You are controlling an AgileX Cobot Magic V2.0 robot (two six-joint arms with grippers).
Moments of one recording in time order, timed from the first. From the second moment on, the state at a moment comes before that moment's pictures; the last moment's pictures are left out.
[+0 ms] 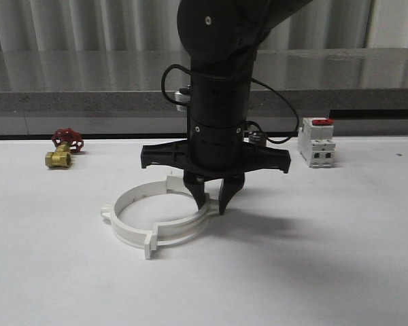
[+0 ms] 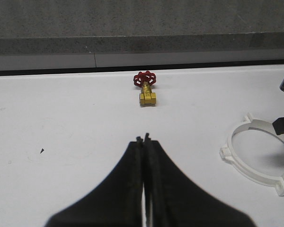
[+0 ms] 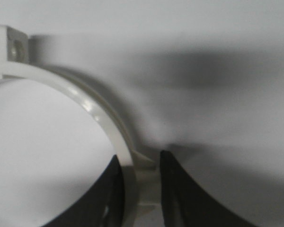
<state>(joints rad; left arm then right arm) -0.29 0.41 -0.46 0.29 0.50 -0.38 0.68 2.11 -1.53 -0.23 0.77 0.91</state>
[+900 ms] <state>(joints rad) -0.29 0.41 -0.46 0.29 0.50 -0.38 0.68 2.11 -1.53 -0.21 0.77 0.91</state>
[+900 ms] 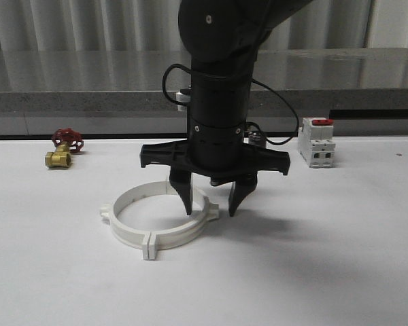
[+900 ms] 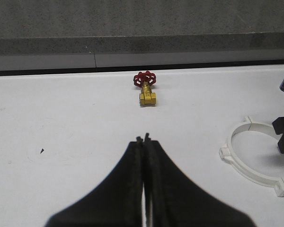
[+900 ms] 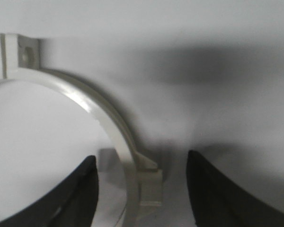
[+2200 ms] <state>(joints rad) -0.29 0.41 -0.46 0.29 0.50 -0.38 0.28 1.21 -0.98 -0.40 0.84 0.61</state>
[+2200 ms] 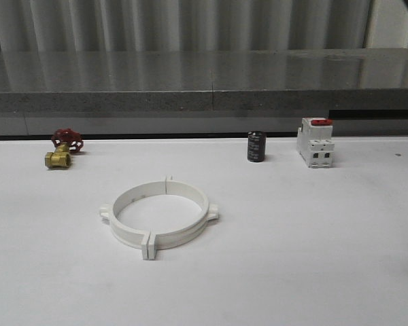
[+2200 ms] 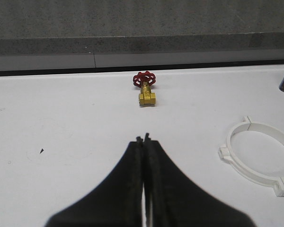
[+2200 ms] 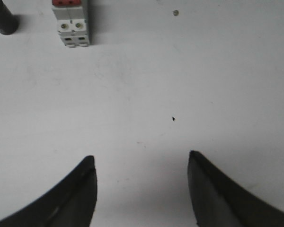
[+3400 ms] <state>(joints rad) -0.29 0.41 -0.46 0.29 0.50 -0.38 0.28 0.52 -0.64 -0.41 0.99 0.61</state>
